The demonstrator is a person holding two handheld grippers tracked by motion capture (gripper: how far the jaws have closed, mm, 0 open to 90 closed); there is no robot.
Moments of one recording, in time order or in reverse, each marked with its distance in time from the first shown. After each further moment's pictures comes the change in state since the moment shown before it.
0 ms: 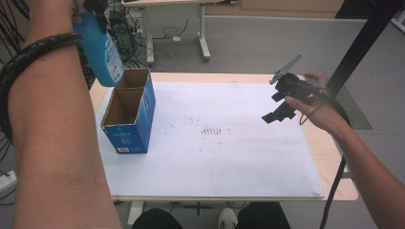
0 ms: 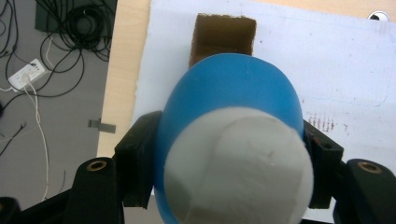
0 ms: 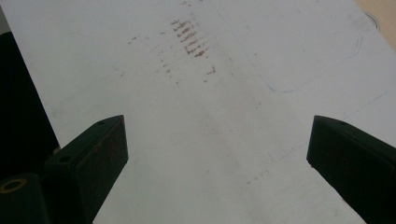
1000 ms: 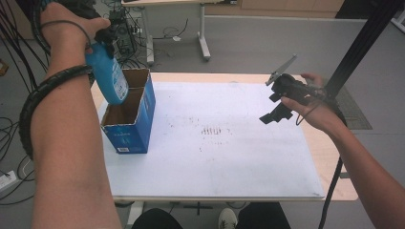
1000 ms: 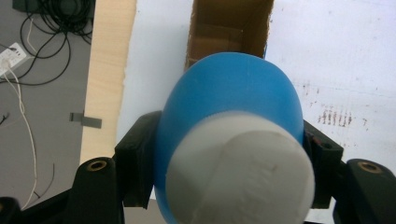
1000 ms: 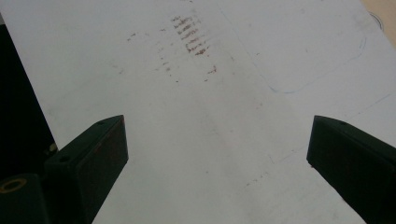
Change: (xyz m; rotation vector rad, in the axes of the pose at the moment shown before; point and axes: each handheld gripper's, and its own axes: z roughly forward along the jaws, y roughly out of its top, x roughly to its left) left arm 0.009 -0.010 0.069 0.066 -0.025 0.001; right arm 0.004 0.006 0.007 0.024 -0.006 -0.020
